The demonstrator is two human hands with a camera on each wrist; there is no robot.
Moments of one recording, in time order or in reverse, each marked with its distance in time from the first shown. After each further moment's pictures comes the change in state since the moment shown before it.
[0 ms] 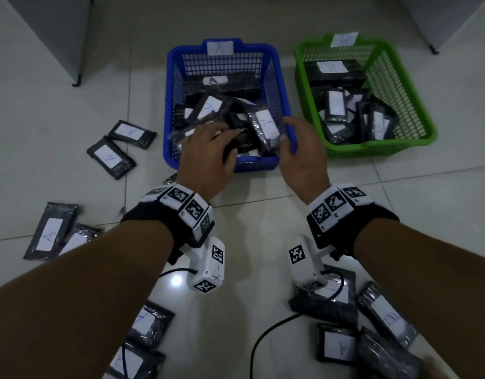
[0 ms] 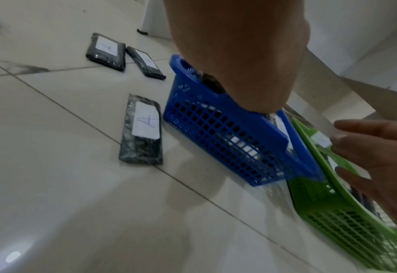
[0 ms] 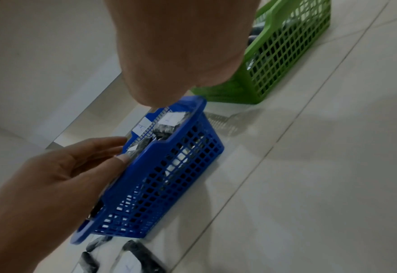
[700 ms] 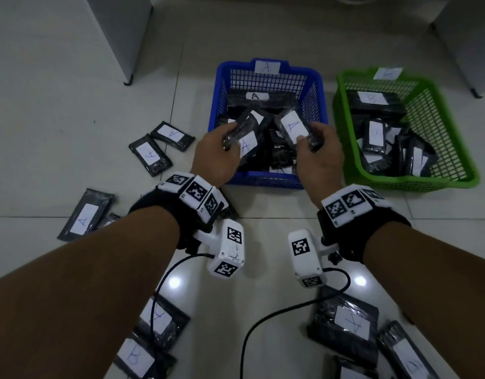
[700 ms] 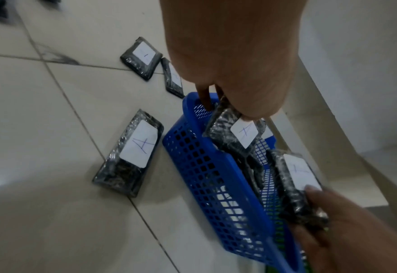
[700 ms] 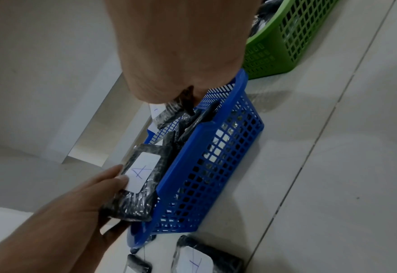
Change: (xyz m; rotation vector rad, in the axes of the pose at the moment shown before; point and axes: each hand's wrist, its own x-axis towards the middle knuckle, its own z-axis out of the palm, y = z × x) left_hand 0.009 -0.031 -0.036 -0.487 0.065 -0.491; right_hand 0.028 -0.040 0.042 0.192 0.045 0.255
